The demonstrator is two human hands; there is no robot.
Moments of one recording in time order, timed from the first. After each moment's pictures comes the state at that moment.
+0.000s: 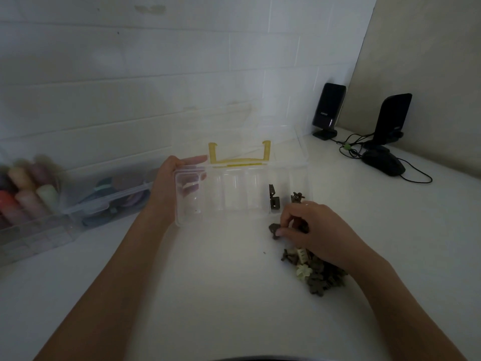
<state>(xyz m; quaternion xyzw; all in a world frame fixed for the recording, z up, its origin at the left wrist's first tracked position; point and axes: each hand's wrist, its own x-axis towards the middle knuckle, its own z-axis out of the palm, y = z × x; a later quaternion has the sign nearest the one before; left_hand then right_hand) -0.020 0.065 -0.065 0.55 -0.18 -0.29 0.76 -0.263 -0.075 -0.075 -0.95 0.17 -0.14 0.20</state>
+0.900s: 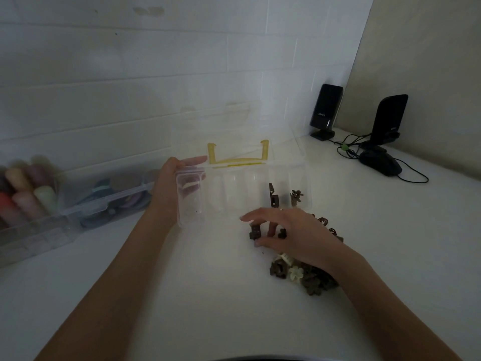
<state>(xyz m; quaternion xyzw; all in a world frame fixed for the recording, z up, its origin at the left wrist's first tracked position) -0.021 0.059 -0.069 0.57 -0.19 -0.26 0.76 -0.244 -0.053 -0.072 -0.96 0.08 -0.10 0.24</state>
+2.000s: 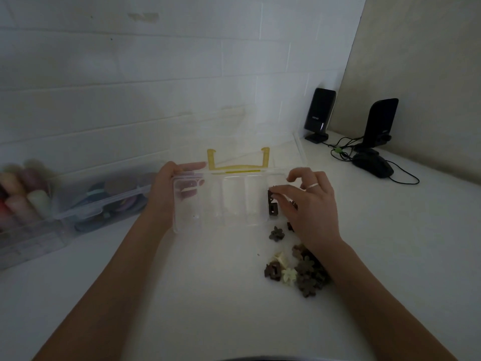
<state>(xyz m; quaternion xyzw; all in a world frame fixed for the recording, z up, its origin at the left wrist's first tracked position) -0.032 0.063 -0.061 0.57 -0.20 -0.29 0.74 -0.234 -0.085 -0.081 -0.86 0.16 -0.48 -0.02</state>
